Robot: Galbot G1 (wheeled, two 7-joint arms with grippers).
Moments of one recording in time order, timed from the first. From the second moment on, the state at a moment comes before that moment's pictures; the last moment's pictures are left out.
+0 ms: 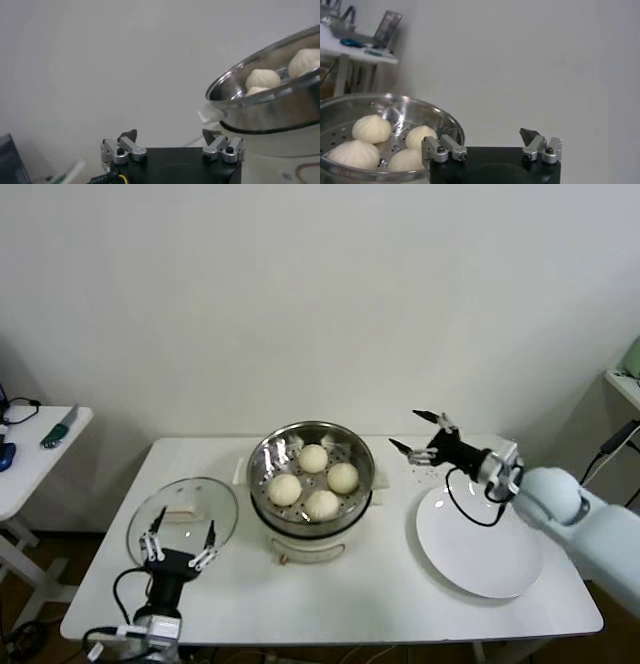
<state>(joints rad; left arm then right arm) 1.65 -1.40 -0.58 -2.13 0.43 0.07 -0.08 -0.56 0.55 -0.23 1.64 0.73 0.09 -0.25</state>
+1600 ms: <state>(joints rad) 1.22 -1.31 -0.57 -1.46 1.38 0.14 -0.11 -1.43 1.05 0.68 1.73 0.55 0.06 -0.27</state>
